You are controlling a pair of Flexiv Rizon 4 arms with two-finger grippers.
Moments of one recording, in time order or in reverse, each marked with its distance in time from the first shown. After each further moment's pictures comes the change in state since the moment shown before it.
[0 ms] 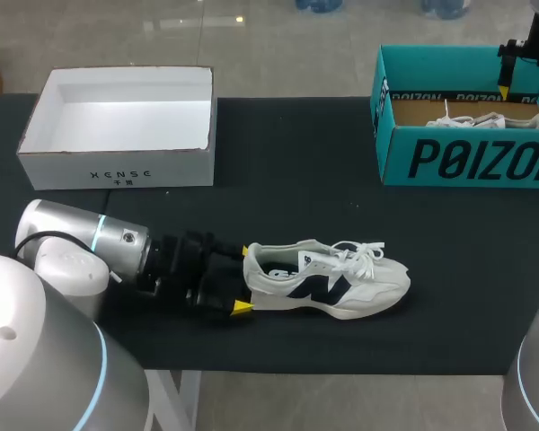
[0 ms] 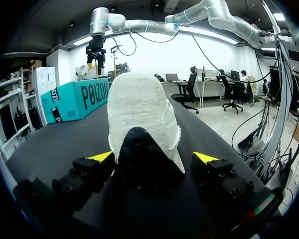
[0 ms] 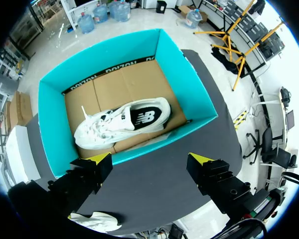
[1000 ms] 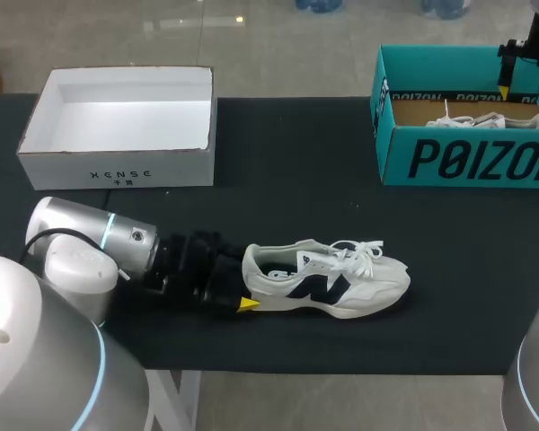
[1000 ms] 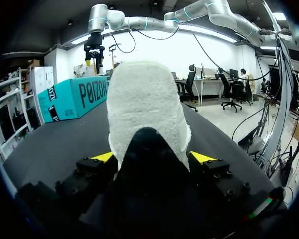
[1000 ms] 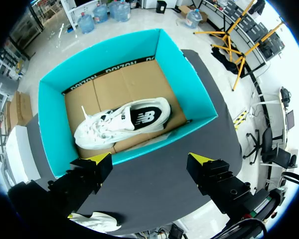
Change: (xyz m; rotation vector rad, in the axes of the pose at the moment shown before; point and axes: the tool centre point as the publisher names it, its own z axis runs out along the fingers) left arm -0.005 0.005 0.012 -0.008 0.016 0.001; right arm 0.000 0.000 0.000 0.000 0.000 0.000
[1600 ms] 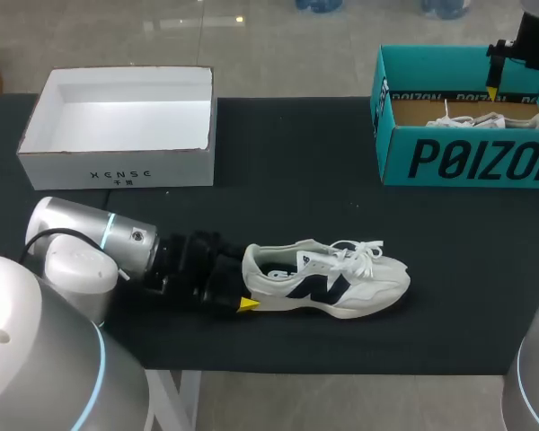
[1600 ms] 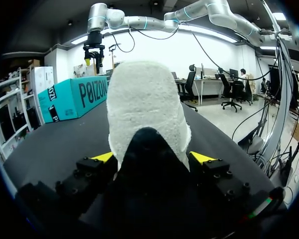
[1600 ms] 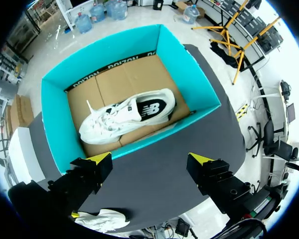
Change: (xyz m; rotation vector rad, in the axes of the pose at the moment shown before) left arm 0.000 0.000 0.000 0.000 0.000 0.000; right arm 0.025 -0.026 -0.010 0.044 0.006 0.056
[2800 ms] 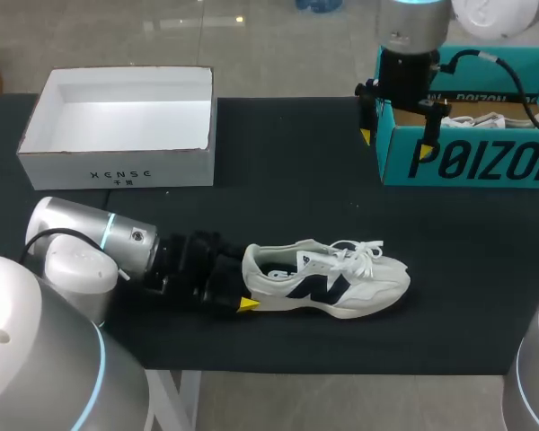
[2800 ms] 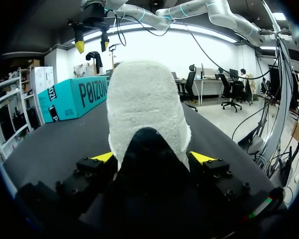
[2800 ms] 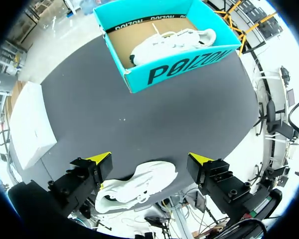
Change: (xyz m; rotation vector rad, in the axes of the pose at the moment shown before) left arm 0.000 0.000 0.000 0.000 0.000 0.000; right arm 0.150 -0.193 -0.023 0.128 -0.002 0.006
